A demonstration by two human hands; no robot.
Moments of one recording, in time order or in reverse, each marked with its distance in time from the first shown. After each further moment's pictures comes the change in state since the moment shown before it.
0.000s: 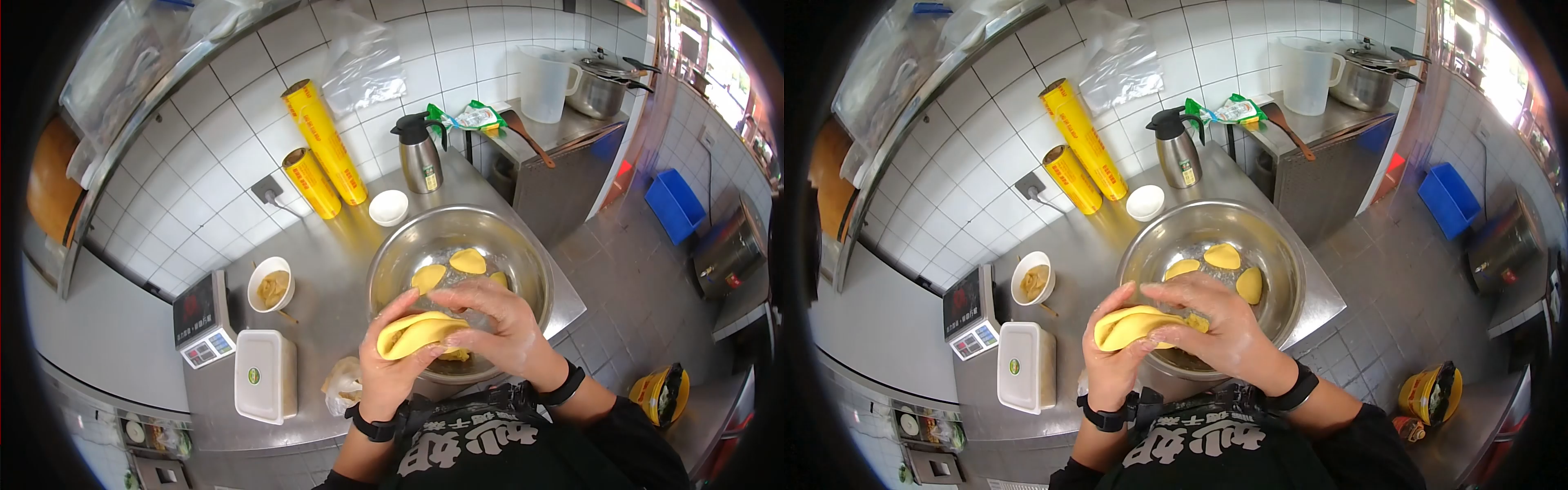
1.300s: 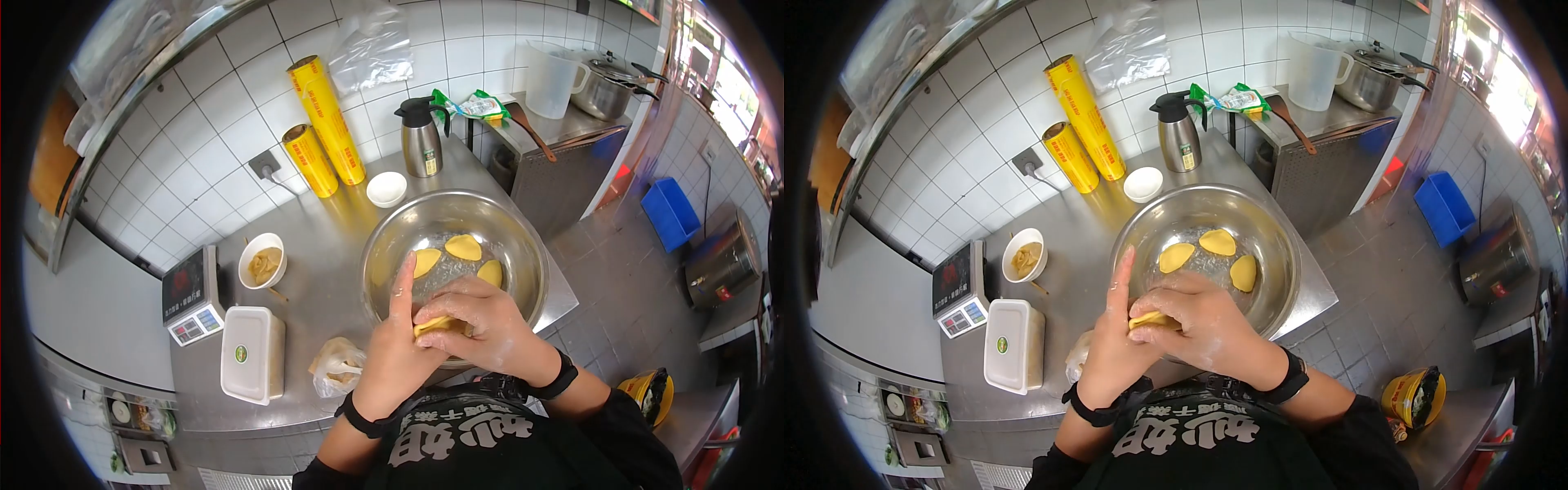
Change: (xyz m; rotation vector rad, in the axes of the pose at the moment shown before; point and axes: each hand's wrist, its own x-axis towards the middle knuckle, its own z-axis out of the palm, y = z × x) left_hand -0.001 0.020 0.009 0.674 -0.136 -0.146; right_hand -0.002 0.001 0.012 -0.263 -0.171 -0.141
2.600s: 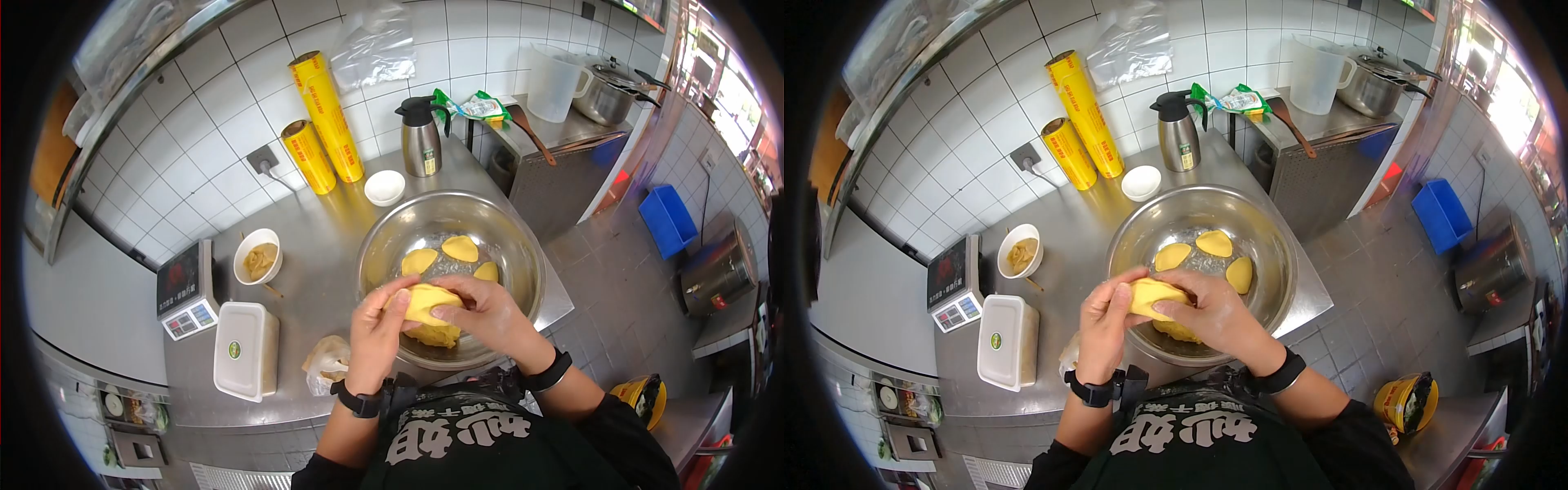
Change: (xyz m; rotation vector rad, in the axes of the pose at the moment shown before) left_hand 0.012 -0.042 0.008 -0.657 0.164 -0.171; right_hand -0.017 0.048 0.009 0.449 -0.009 0.420
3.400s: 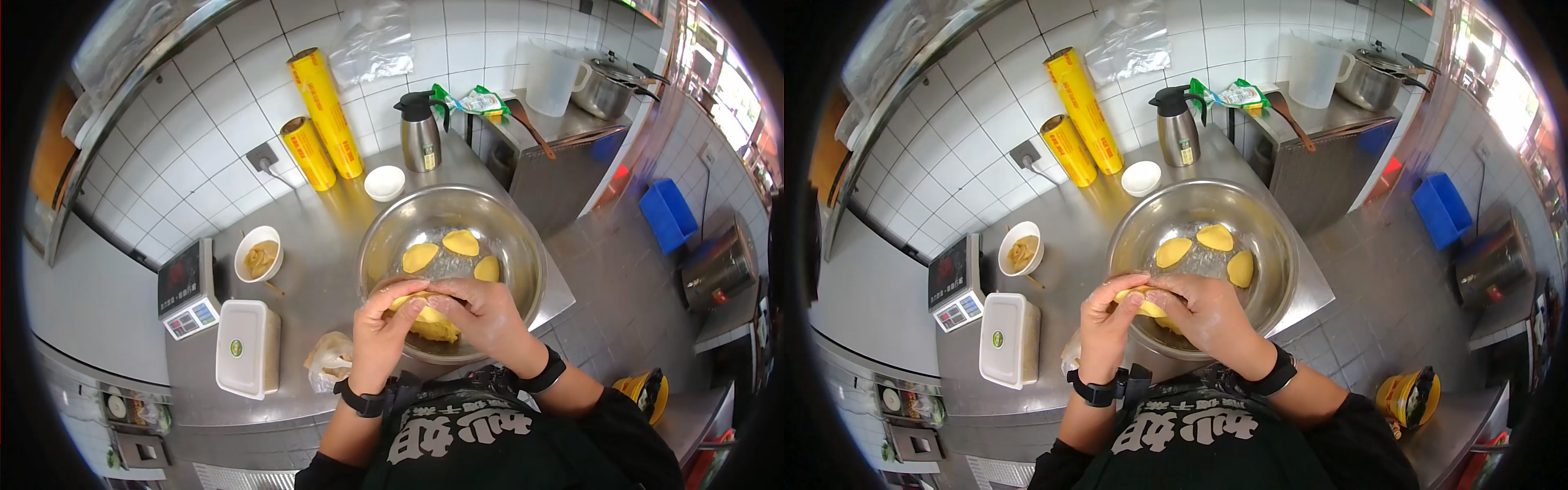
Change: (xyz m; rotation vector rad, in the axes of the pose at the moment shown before) left_hand -0.004 -0.001 -0.003 0.134 -0.042 0.229; right_hand -0.007 -0.026 0.015 -0.329 0.097 -0.075
